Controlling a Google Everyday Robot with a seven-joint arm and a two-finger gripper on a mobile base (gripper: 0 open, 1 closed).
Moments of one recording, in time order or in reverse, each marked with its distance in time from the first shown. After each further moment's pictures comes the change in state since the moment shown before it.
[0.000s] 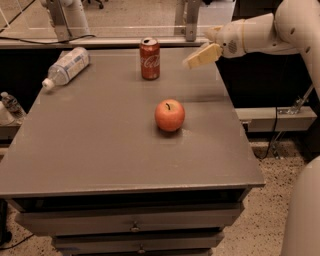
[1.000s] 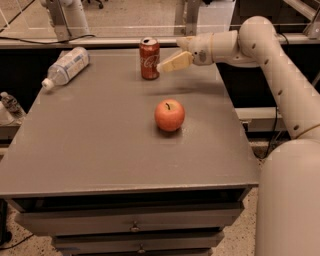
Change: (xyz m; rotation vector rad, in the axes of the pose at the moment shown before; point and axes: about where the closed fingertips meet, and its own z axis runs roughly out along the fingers) arm -0.001 0.008 0.085 -0.102 -0.135 0.046
